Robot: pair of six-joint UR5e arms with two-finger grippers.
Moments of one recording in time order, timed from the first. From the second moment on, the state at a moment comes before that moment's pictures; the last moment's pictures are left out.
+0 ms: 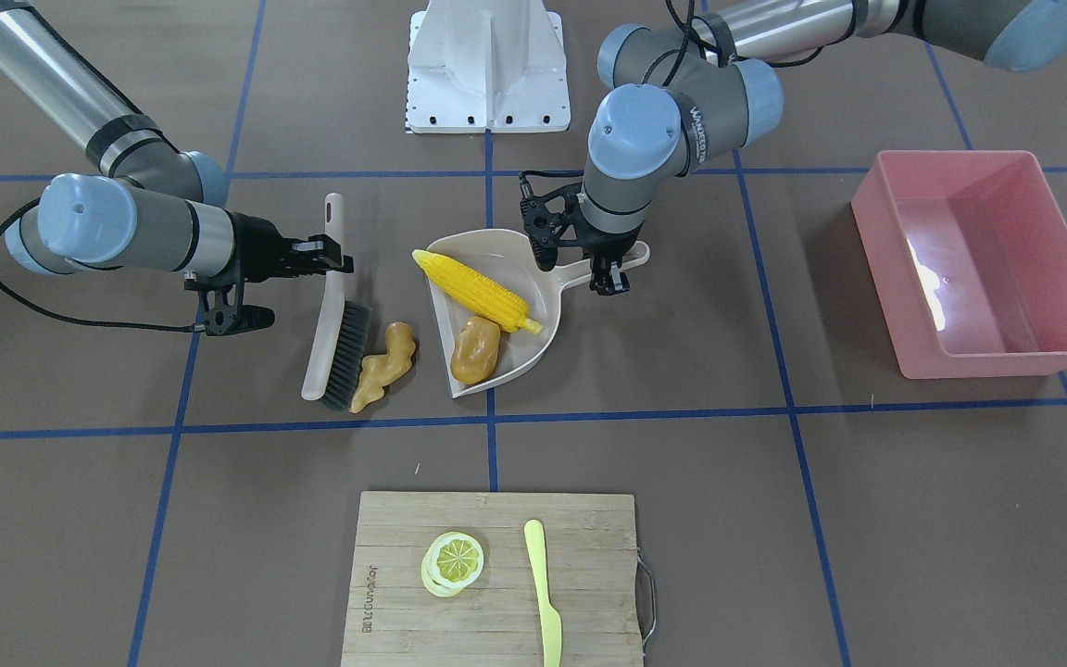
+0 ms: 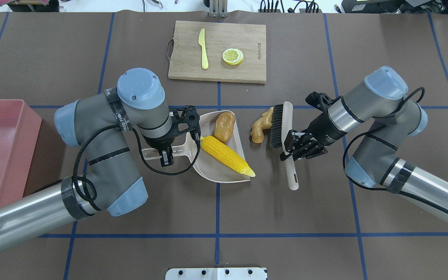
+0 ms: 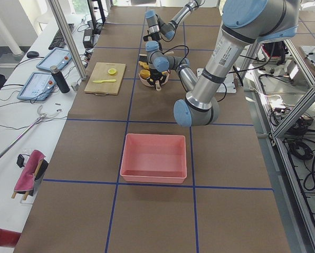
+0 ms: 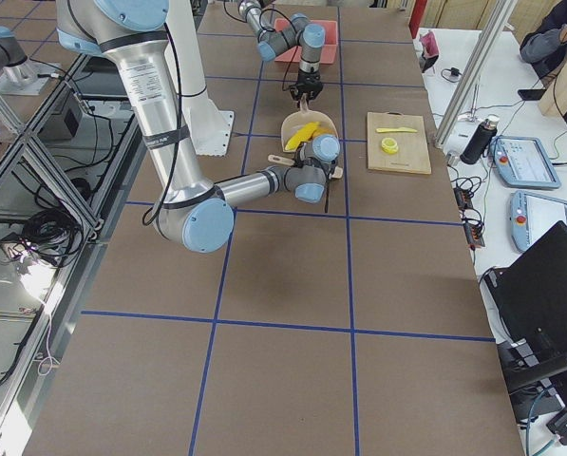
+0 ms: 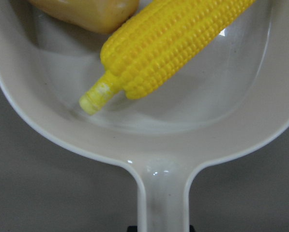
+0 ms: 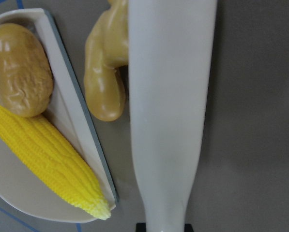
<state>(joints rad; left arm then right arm) -0.57 -2.23 -1.63 -1.52 -2.04 0.21 0.73 -1.17 1.41 -0.58 2.55 1.45</state>
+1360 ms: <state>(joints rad) -0.57 -2.23 -1.63 -1.52 -2.04 0.21 0.56 -1.04 1.42 -0.59 2.40 1.47</state>
